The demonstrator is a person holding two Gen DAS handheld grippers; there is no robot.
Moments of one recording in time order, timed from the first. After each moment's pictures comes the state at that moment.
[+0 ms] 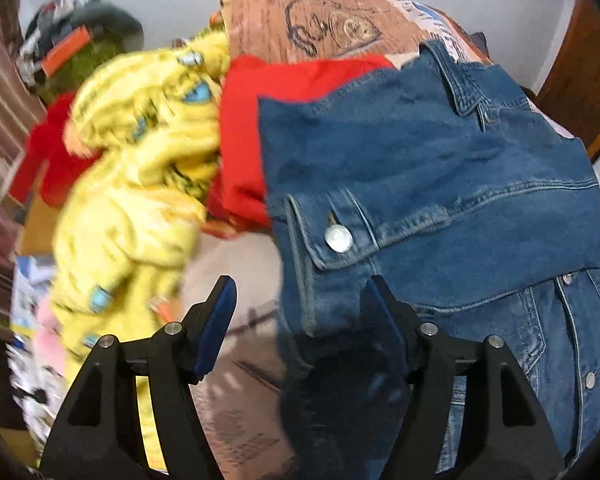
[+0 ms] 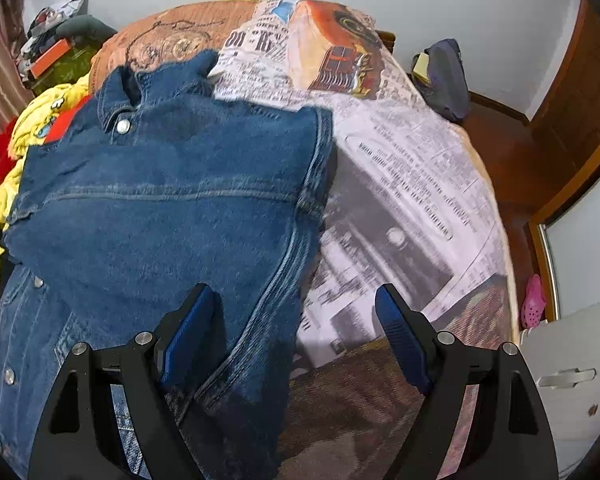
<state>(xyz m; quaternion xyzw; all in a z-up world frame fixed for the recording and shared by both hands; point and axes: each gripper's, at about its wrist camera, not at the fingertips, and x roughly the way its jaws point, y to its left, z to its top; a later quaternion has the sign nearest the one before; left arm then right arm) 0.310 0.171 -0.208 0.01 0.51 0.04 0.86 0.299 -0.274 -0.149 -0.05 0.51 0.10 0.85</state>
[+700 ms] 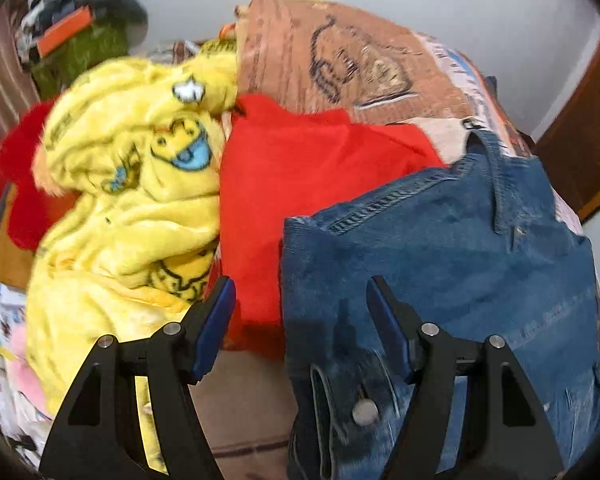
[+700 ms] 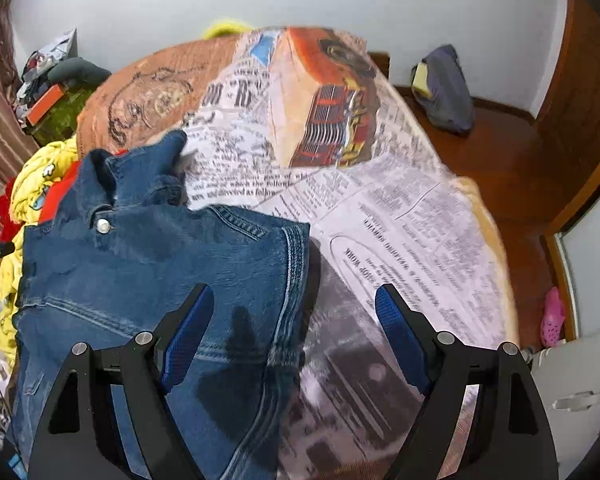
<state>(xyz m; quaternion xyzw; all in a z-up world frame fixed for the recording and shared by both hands) 0.416 0.222 -0.215 -0.09 0.51 0.04 0.86 0.389 -0.283 -0.152 0.01 0.51 0.11 0.85</state>
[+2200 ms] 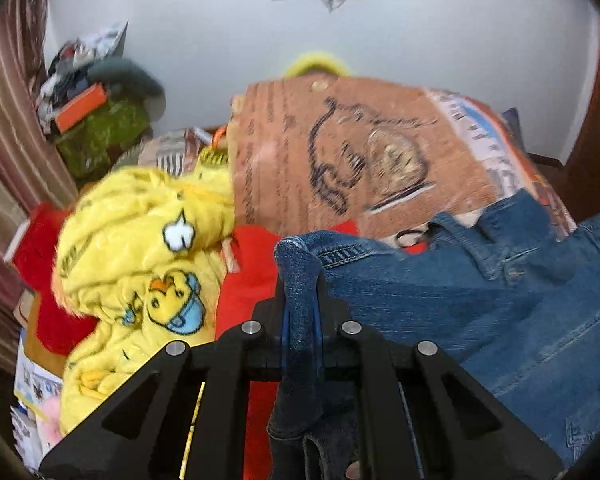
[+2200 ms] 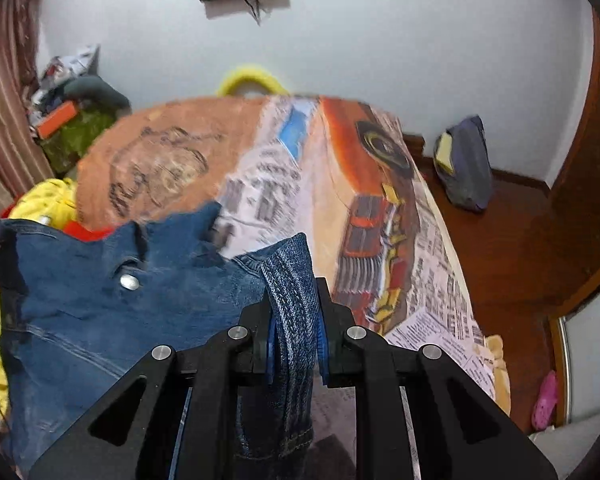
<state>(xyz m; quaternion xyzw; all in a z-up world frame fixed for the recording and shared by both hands) 0.514 0.193 -0.170 -0.01 0.42 0.10 0.90 0.503 -0.233 -0.119 -0.03 0.43 0.13 0.89</state>
